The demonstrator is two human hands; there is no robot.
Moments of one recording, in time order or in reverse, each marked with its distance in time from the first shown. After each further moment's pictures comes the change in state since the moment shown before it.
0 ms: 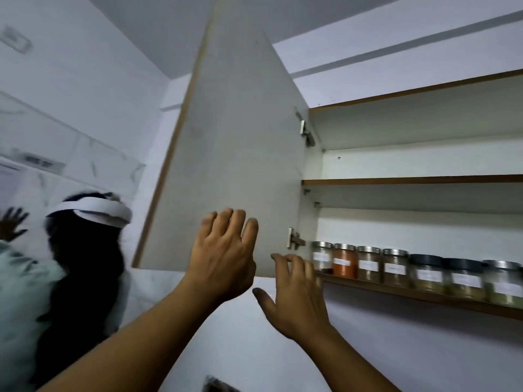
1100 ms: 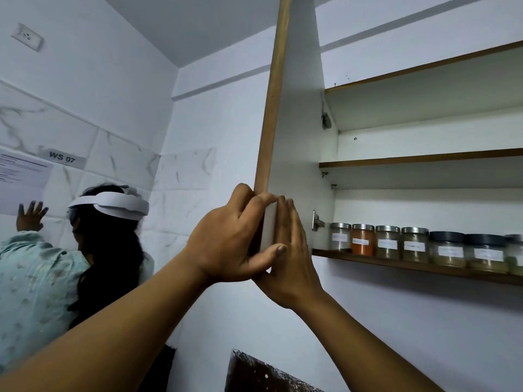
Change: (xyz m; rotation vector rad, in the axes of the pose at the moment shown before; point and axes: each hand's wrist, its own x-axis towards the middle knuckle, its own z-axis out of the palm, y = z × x) left_hand -0.039 -0.095 -0.059 -0.467 0.112 0.232; right_hand 0.003 -0.120 0.004 0.504 0.171 -0.219
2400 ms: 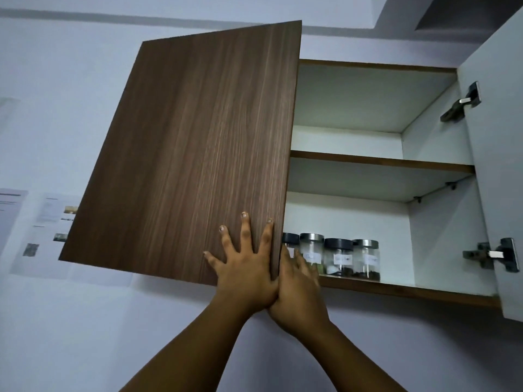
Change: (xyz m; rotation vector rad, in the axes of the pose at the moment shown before) left_hand 0.174 0.301 0.331 -0.292 -0.372 -0.460; right_hand -0.121 0.304 -0.272 -0.603 -0.170 0.481
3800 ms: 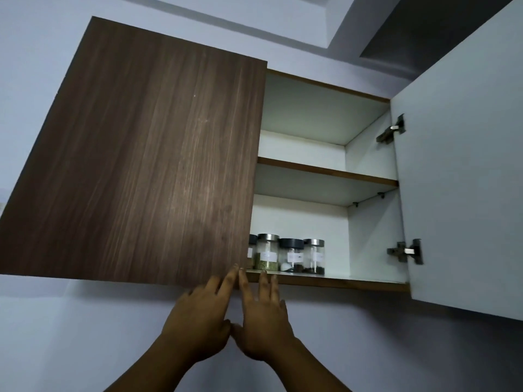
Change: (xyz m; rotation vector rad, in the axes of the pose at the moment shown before) left_hand -0.021 -0.040 0.022 -0.116 -0.200 0.289; right_hand -0.004 0.002 0.023 -0.156 -0.276 0.196
